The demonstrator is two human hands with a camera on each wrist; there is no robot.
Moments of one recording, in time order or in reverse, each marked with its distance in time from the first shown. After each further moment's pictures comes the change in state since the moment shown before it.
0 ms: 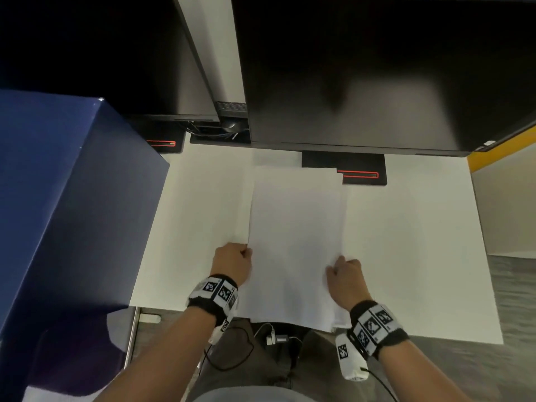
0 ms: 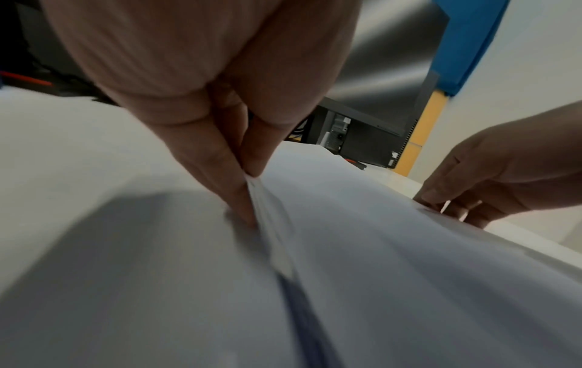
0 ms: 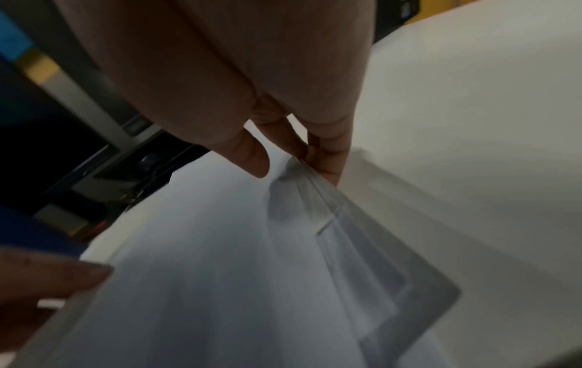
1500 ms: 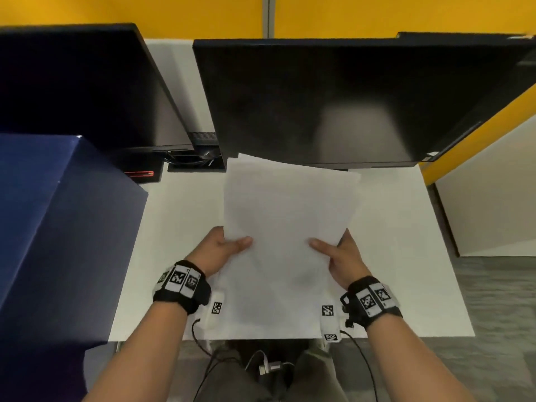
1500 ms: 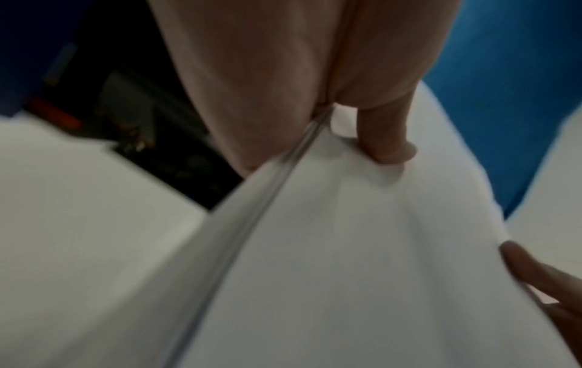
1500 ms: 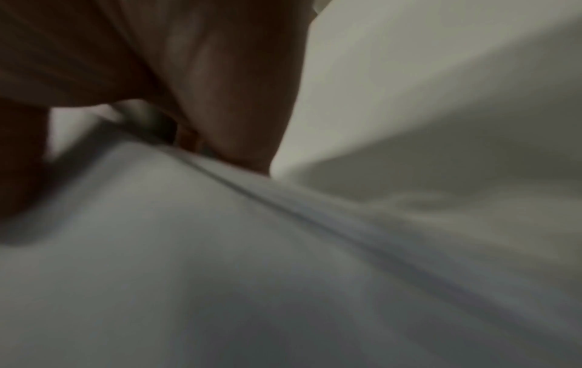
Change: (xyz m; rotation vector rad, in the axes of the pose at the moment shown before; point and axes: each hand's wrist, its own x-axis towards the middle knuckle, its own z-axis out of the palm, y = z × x) left_hand -0.005 0.059 -0.068 -0.681 -0.363 0.297; right_hand 0.000 -0.016 -0.077 1.262 -0.040 -0.271
